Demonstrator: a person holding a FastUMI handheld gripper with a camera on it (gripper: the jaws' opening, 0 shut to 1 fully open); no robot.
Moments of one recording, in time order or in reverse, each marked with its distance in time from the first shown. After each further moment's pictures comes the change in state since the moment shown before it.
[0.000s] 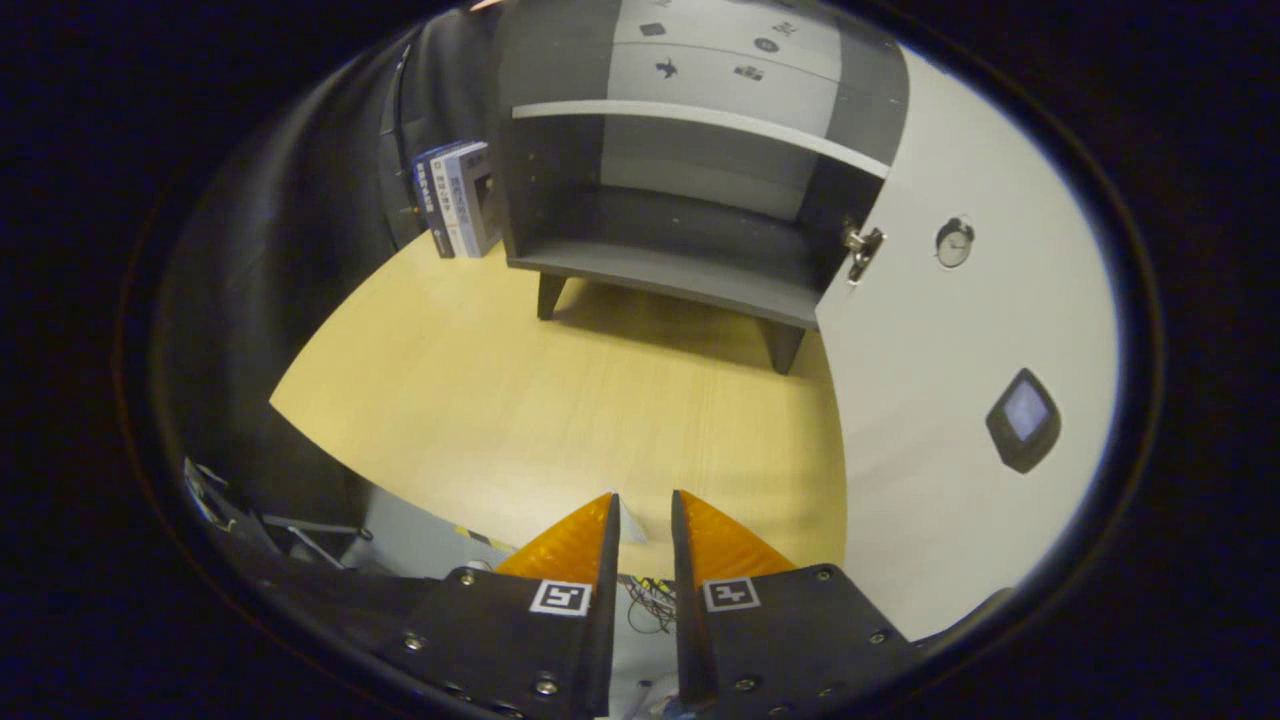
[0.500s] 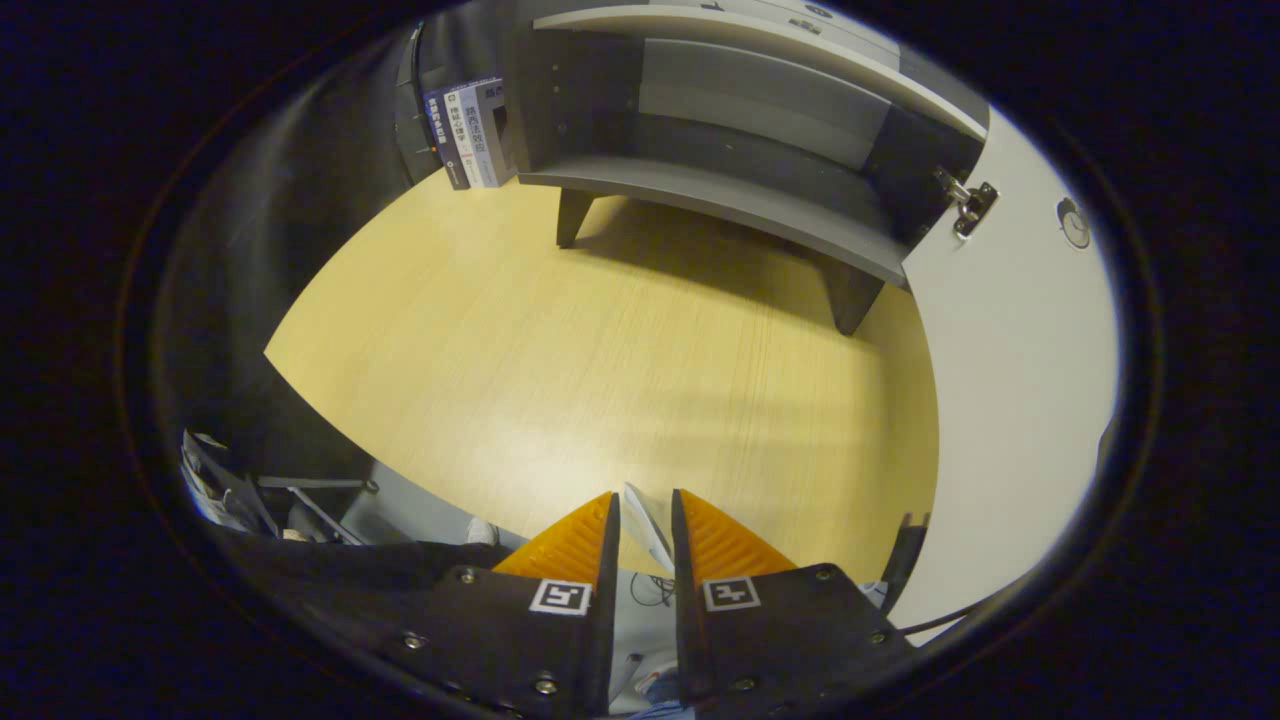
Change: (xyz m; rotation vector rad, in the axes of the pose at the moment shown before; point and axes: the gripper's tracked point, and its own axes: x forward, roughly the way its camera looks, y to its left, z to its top) arm 0.056 0.005 -0.026 -0.047 0.152 0.038
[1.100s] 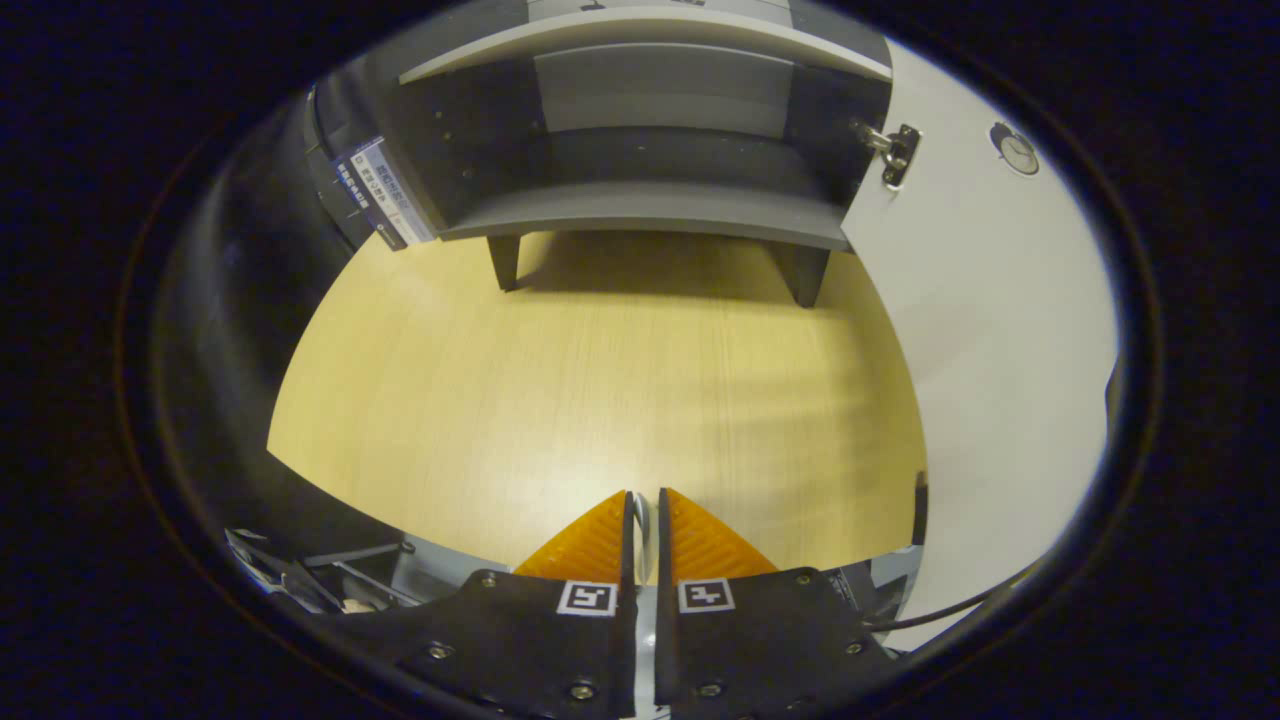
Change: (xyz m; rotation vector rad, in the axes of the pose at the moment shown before) arm -0.016 -0.014 0.027 0.257 -0.016 -0.014
